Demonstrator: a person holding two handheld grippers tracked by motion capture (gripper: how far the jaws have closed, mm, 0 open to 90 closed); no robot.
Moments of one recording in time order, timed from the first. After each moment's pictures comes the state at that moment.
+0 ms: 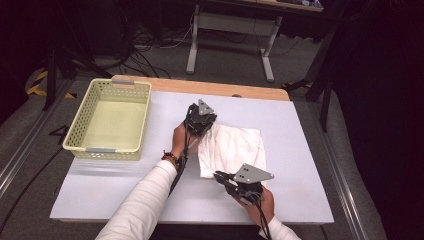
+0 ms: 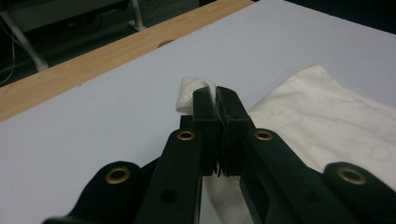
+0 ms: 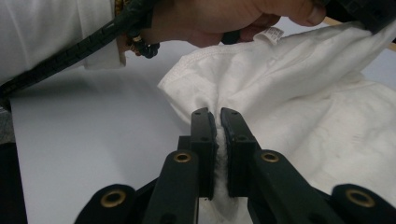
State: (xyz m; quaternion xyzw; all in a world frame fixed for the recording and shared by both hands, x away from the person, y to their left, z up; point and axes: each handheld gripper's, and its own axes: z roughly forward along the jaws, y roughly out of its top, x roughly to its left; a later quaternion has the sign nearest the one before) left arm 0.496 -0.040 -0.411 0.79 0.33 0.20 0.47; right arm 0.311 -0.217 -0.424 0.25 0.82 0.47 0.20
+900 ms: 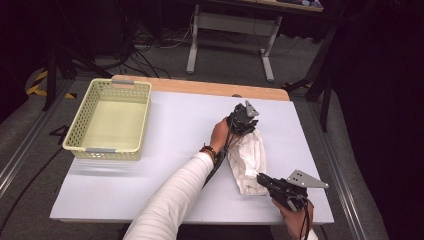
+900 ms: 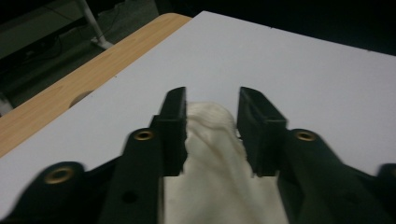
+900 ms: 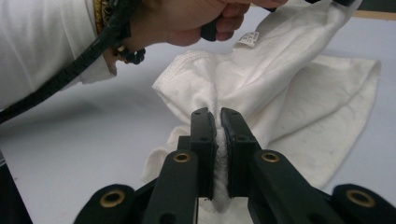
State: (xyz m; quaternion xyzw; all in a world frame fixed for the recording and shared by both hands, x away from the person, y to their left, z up) left arm 0.506 -0.162 -0.403 0.83 0.25 0.20 0.46; right arm 0.293 -0.334 -0.430 0.38 0.75 0.50 0.19
